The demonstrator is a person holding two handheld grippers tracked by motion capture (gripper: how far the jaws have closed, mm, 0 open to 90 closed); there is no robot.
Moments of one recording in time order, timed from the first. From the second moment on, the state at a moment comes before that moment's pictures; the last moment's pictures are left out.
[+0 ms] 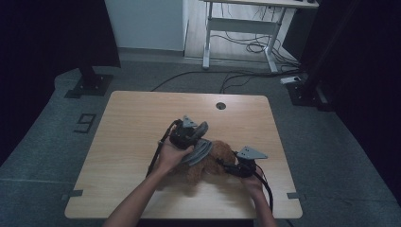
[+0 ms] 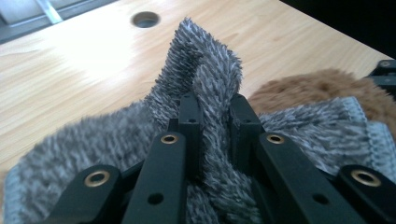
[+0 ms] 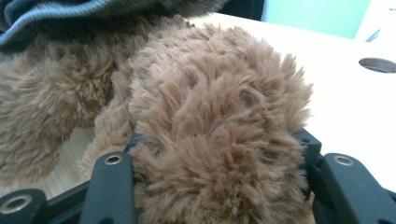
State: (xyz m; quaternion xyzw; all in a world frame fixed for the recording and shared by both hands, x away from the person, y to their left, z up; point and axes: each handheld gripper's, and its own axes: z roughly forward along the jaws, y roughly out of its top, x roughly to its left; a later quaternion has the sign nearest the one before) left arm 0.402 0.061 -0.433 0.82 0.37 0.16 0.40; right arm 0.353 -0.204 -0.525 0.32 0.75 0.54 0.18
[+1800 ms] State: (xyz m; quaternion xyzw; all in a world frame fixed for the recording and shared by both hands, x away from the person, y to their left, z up) left arm 0.356 0.139 -0.461 0.78 0.39 0.16 0.47; right arm 0.354 -0.198 -0.519 0.36 0.77 0.52 0.11
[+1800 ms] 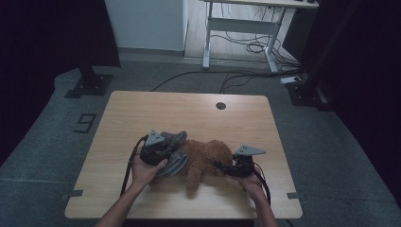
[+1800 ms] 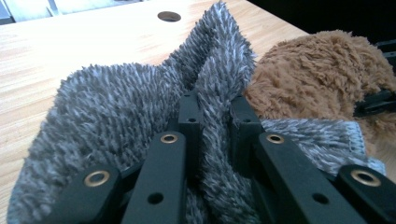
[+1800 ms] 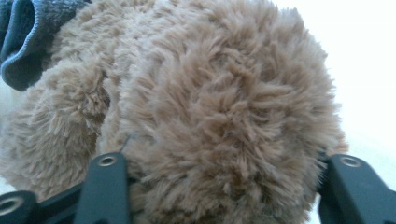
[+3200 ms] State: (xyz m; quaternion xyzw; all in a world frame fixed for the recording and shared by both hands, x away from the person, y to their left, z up) left arm 0.378 0.034 -0.443 0.82 0.35 0.13 0.44; right arm 0.340 -0.201 -0.525 0.28 0.77 0.51 0.25
